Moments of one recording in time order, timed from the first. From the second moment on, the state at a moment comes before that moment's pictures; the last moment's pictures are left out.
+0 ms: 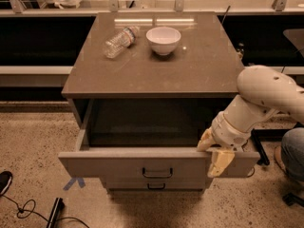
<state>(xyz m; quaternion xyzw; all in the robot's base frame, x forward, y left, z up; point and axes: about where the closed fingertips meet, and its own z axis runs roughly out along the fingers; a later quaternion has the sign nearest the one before) 0.449 -0.168 0.684 -0.74 0.64 0.18 0.11</state>
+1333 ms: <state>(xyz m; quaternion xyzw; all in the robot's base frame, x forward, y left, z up) 0.510 -0.173 0.726 -0.73 0.65 0.10 0.18</state>
